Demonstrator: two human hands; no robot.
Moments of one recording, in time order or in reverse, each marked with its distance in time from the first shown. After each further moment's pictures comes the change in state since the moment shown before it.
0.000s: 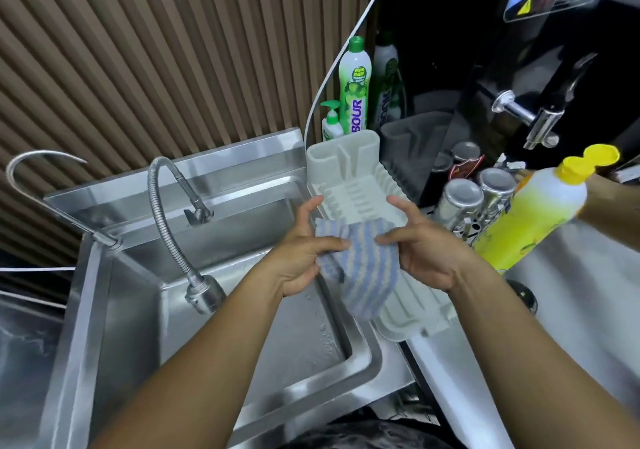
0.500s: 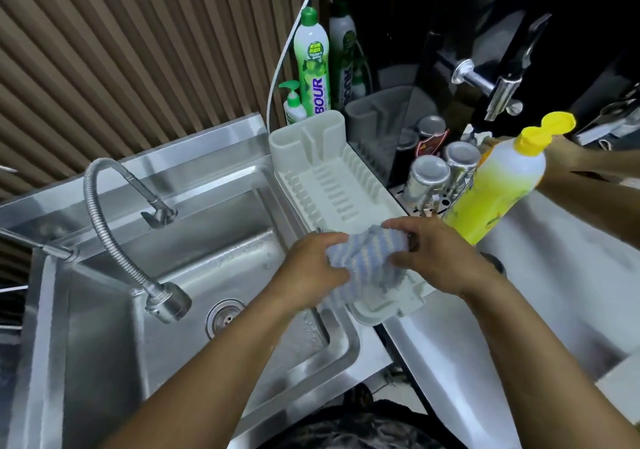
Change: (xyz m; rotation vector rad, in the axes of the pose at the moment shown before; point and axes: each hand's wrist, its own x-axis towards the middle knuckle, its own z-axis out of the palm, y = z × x) left_hand -0.001 -0.034 0.041 0.971 0.018 0.110; right_hand -0.037 0.013 -0.058 -1.059 0.211 -0.215
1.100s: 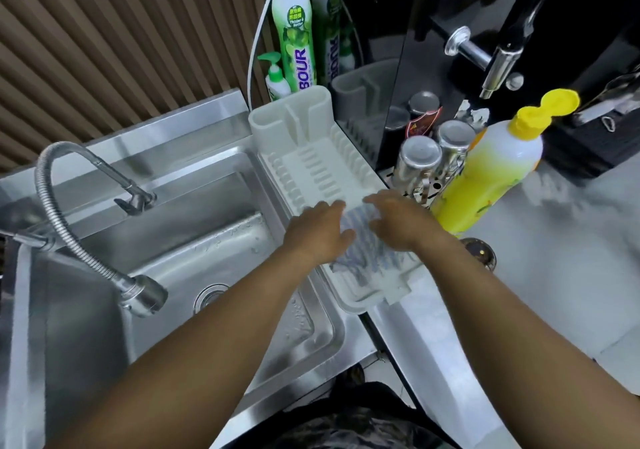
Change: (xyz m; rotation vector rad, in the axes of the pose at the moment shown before) left_hand 0.081 -0.004 0.038 0.662 -0.085 0.007; right_hand 0.077 0.038 0.016 -0.524 -0.105 0.113
